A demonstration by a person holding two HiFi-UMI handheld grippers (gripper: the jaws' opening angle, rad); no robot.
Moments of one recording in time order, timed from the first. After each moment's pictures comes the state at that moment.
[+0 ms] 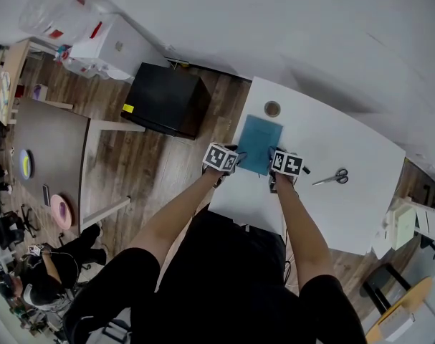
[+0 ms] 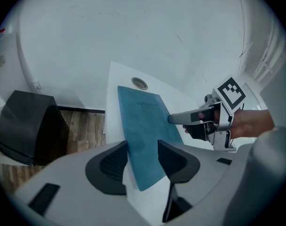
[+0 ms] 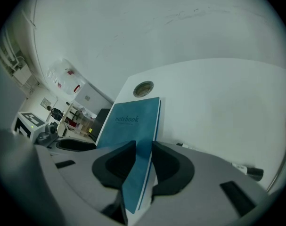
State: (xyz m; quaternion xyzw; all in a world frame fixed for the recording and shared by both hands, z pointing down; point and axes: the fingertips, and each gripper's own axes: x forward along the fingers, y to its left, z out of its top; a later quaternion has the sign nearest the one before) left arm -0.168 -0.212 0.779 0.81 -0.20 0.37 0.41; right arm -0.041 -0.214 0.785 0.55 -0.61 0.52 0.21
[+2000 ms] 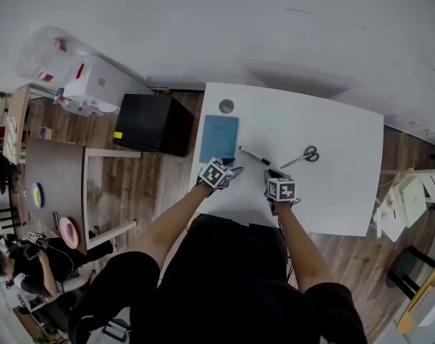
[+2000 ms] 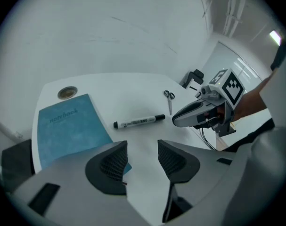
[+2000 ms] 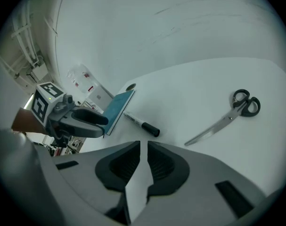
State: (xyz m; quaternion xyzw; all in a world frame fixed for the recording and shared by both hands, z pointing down) left arm -0.047 -0.104 0.768 0.86 -0.09 0.44 0.24; right arm 0.058 -0.056 0.769 0.54 -0.67 0.48 0.18
